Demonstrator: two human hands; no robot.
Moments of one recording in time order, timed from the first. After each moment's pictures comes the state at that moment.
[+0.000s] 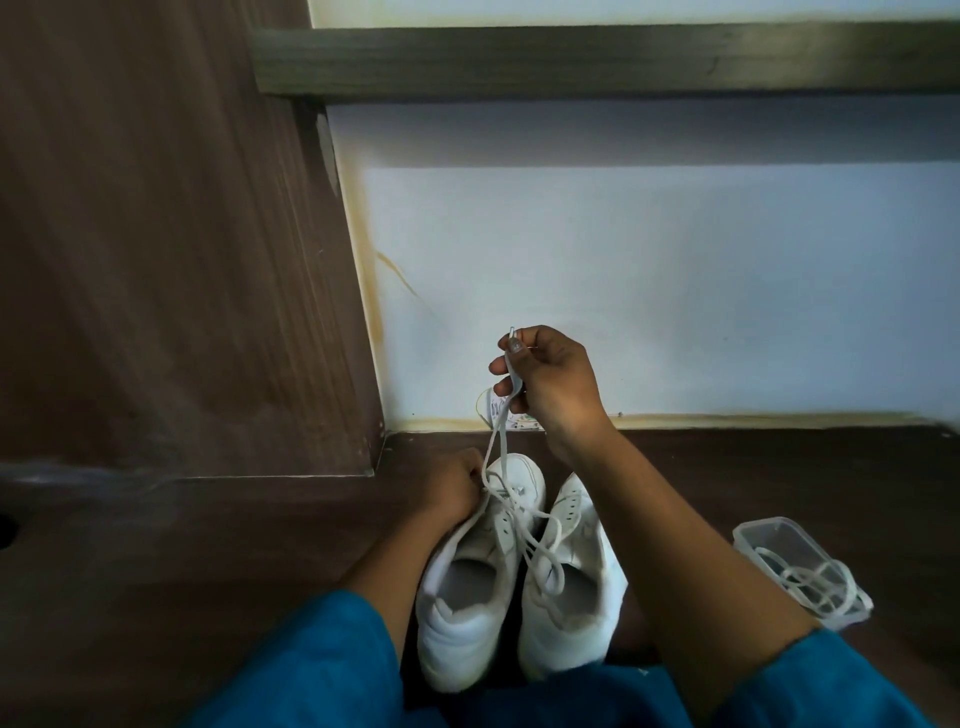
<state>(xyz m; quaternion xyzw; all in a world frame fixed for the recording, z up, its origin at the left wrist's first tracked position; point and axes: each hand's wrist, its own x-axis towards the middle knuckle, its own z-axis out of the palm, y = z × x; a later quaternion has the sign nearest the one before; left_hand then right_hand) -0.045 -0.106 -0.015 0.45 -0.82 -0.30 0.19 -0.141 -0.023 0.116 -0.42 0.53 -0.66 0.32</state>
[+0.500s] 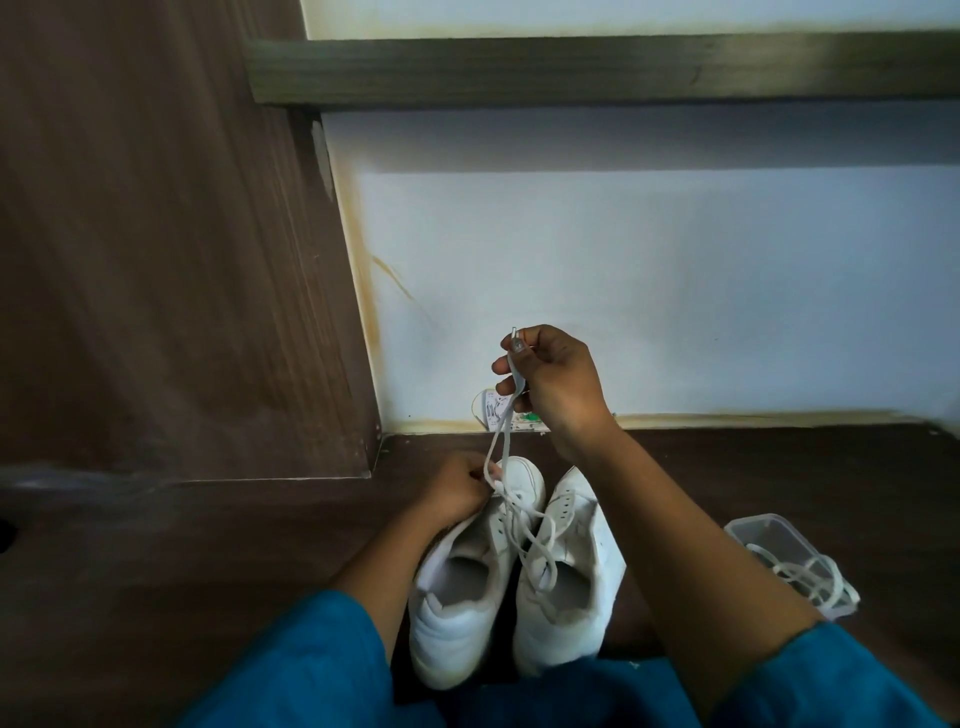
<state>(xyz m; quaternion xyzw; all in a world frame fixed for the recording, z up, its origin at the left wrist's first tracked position) -0.052 -0.099 -0.009 0.42 -0.77 -0.43 0.21 -0.148 -0.016 0.118 -0.43 0.55 -0.65 0.30</state>
